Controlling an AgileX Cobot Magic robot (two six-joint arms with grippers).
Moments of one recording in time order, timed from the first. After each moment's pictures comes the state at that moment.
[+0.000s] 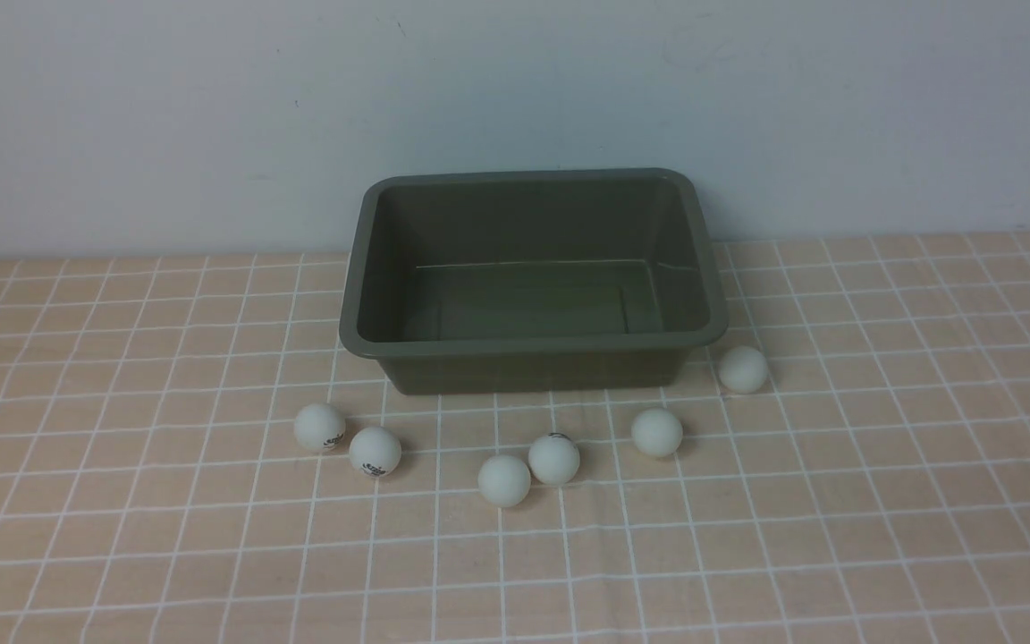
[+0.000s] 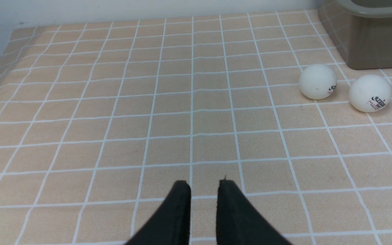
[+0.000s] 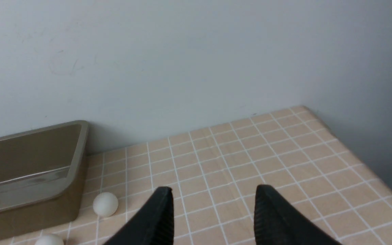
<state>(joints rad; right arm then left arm) -0.11 0.04 -0.52 -0.06 0.85 0.27 0.09 -0.02 0.02 -0.08 0.41 0.11</state>
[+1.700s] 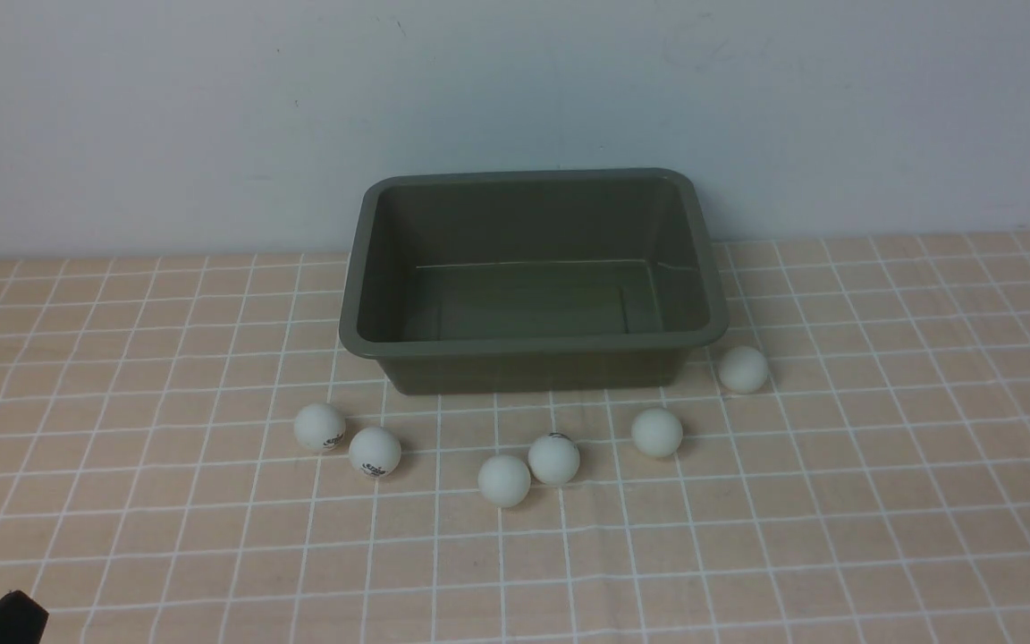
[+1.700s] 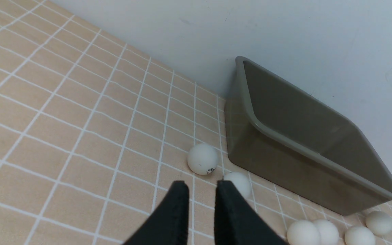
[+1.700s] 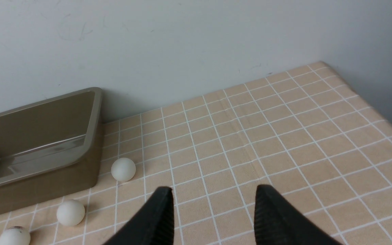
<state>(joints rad) -0.11 0.04 -0.52 0.01 0.94 0.27 0.09 -0.02 0.03 -0.61 0.28 0.01</state>
